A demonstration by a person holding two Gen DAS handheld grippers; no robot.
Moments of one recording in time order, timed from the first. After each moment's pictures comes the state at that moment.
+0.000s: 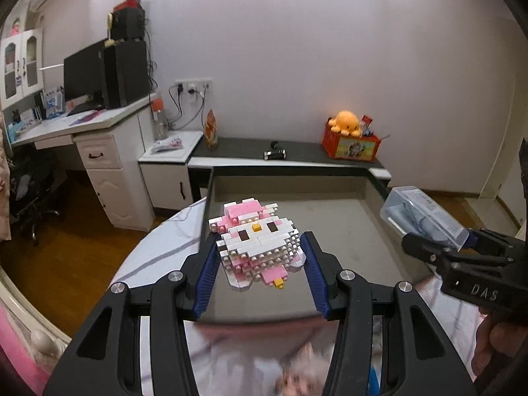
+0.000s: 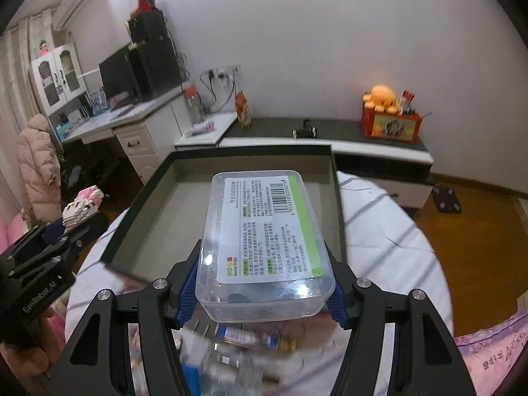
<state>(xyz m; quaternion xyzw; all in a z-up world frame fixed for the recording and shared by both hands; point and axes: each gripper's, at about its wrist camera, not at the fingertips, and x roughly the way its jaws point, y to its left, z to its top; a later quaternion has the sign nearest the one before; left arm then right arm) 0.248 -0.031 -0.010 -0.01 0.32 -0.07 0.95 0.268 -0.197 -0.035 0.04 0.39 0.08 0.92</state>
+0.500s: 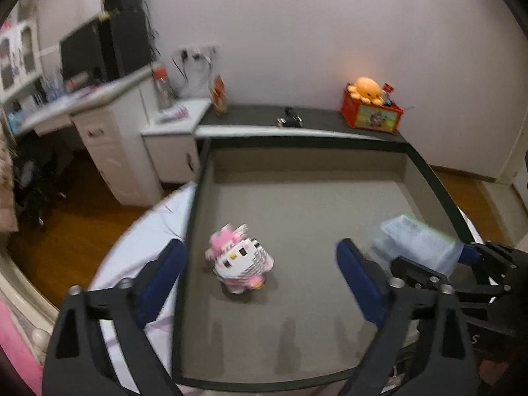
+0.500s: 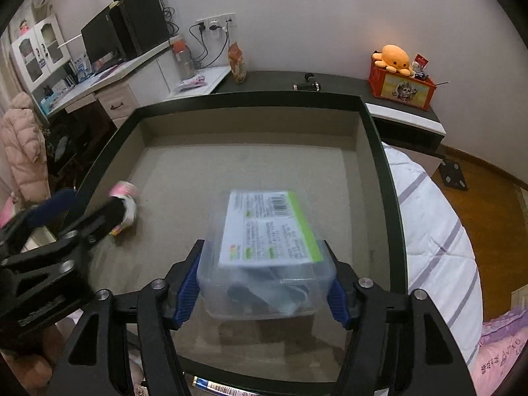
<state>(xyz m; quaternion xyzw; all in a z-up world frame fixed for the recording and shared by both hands) 0.309 -0.041 -0.047 0.01 0.37 -0.03 0.93 0.307 -0.186 -0.082 0.02 0.46 0.06 0.88</state>
